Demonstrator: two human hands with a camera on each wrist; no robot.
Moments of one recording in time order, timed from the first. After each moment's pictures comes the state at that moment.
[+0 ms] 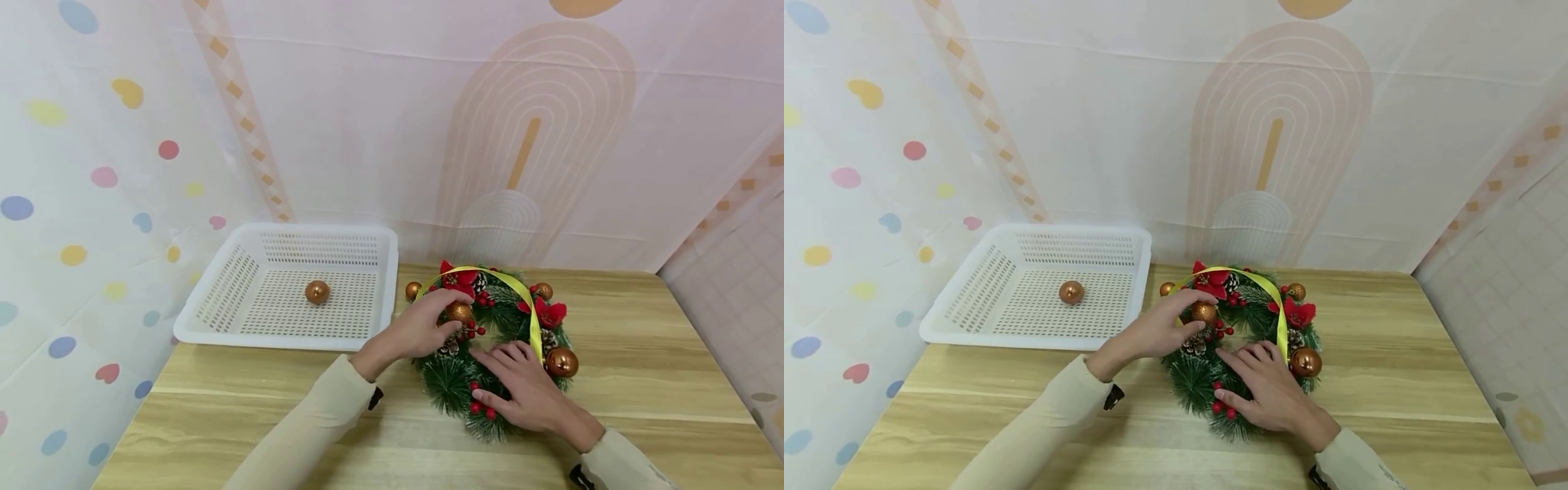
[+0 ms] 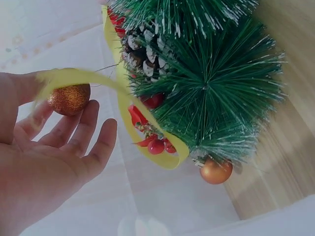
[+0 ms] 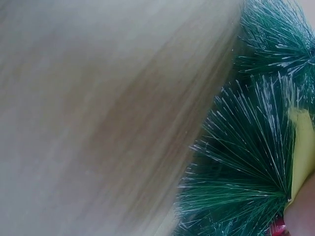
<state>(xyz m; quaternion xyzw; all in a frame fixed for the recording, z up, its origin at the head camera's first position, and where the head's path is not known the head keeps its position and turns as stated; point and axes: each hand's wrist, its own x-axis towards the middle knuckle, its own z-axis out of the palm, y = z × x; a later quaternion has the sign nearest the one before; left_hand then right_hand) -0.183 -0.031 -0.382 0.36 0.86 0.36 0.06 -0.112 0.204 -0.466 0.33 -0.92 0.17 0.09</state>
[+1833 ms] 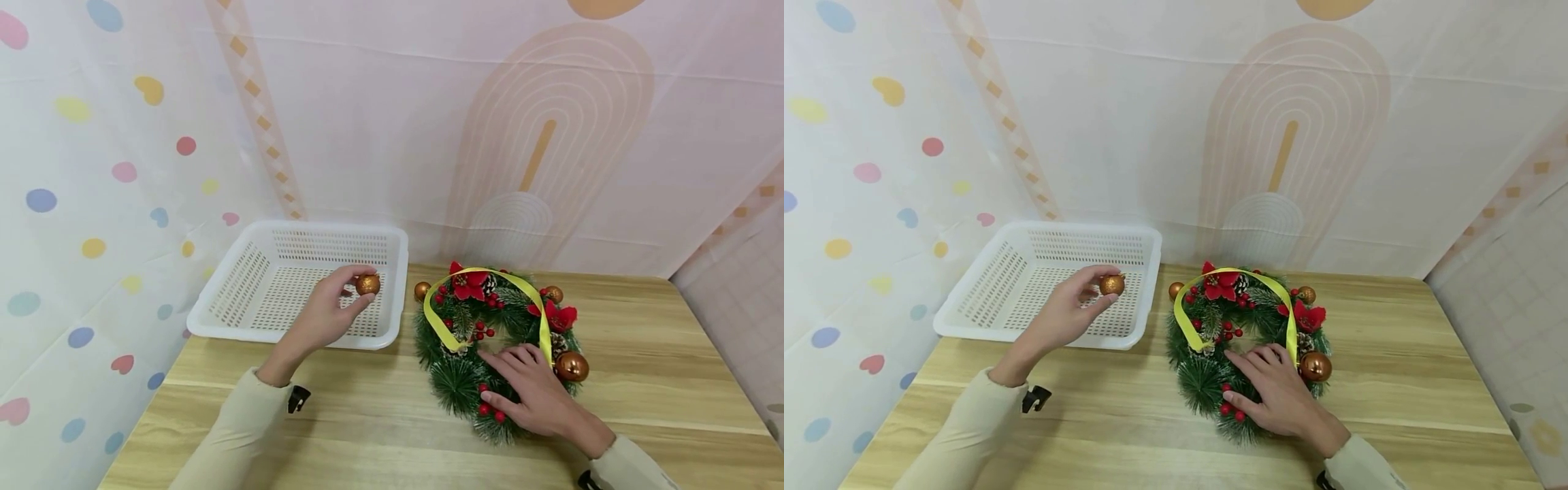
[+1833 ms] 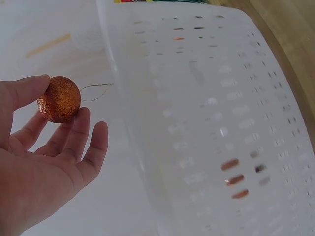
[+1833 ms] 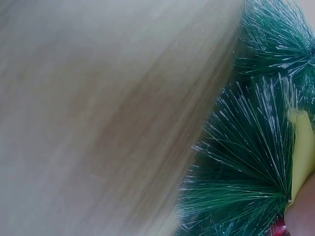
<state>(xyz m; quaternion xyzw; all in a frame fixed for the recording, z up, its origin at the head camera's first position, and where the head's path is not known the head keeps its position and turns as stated) -0.177 -0.161 -0.367 0.23 0.87 0.42 -0.10 -0.111 0.203 -0.467 0.33 -0.92 0.17 0.10</state>
